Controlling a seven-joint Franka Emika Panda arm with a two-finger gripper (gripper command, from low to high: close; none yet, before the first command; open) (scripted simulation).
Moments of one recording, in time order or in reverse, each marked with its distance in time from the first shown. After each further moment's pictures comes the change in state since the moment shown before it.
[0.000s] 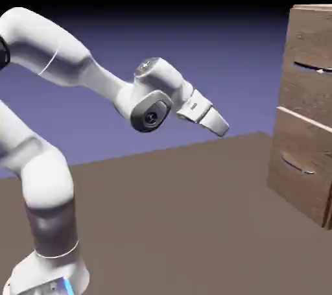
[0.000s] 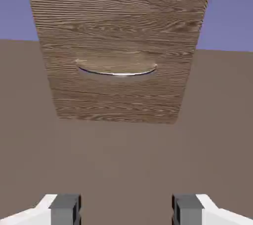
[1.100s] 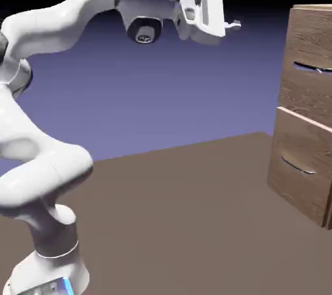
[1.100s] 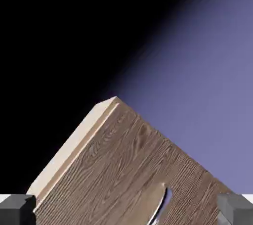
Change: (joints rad) arm -1.064 -0.374 0.773 0.608 1.435 -0.240 0.137
